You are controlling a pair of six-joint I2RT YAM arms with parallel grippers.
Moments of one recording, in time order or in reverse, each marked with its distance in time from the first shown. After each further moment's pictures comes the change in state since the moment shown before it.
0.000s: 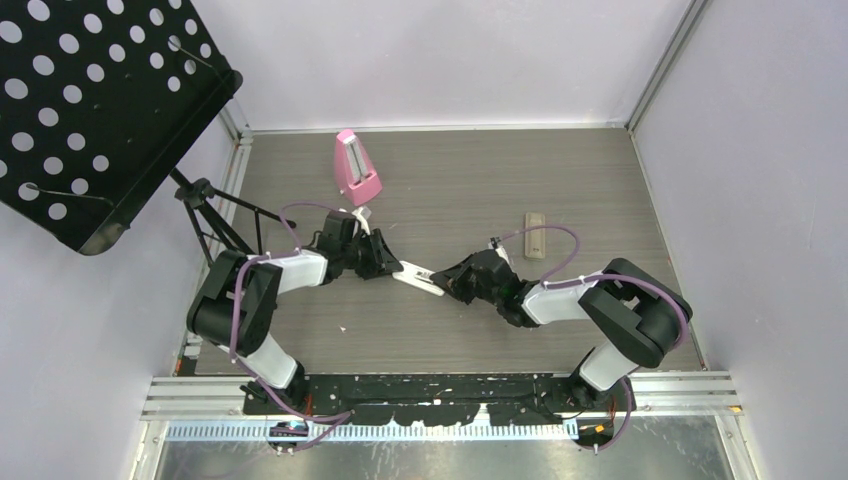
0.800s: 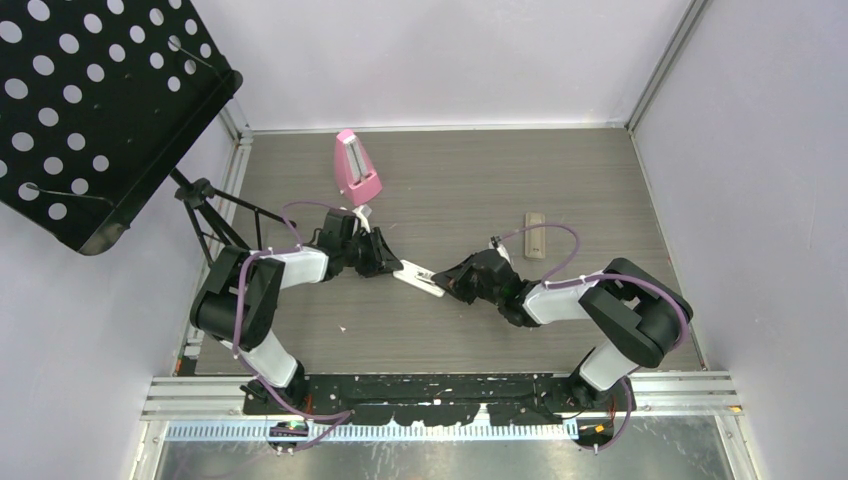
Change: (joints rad) left arm 0.010 0.035 0.026 0.002 0.028 0.000; right arm -0.011 -0.001 -0.004 -0.002 -0.012 -0.044
